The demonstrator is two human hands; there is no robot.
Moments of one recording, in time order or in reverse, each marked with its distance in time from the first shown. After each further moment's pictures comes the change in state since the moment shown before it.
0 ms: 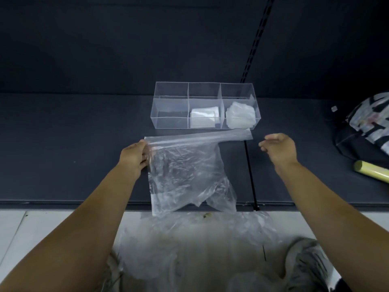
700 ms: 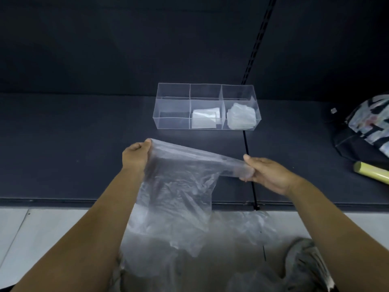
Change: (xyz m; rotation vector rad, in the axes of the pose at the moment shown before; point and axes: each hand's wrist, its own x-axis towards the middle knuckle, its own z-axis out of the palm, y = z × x) left_hand -0.022 -0.004 0.004 0.090 0.183 0.219; right_hand -0.051 0.009 -0.006 0.127 -0.809 0.141
